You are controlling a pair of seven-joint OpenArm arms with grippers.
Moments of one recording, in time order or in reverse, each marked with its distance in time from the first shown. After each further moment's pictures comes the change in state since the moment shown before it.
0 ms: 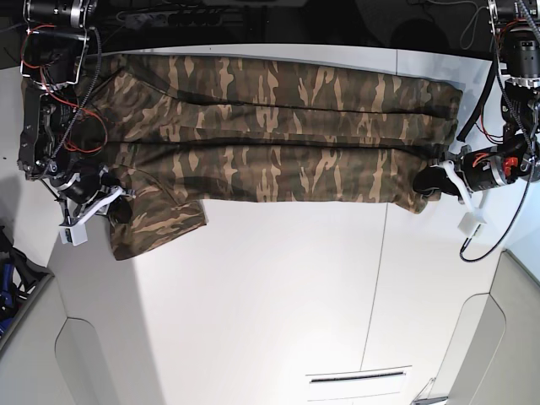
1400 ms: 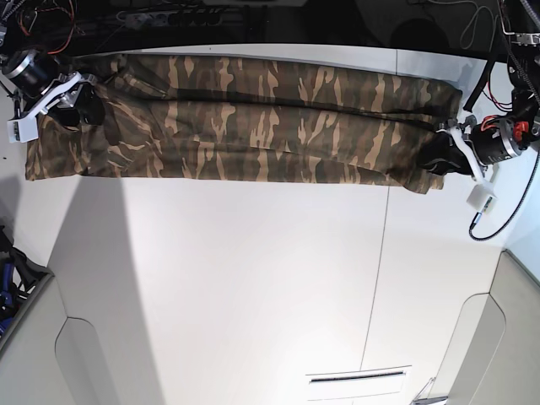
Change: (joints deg) left arm 13.5 0.3 -9.0 16.6 -1.9 0.0 1.7; right arm -34.9 -4.6 22.9 42.0 16.3 2.0 -21.6
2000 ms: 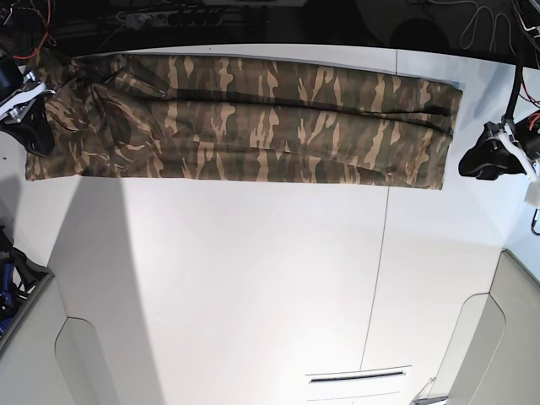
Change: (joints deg) left arm 4.2 0.2 -16.5 0.0 -7.9 0.0 5.1; right arm 0.3 -1.1 9.9 12.0 7.0 0.1 0.0
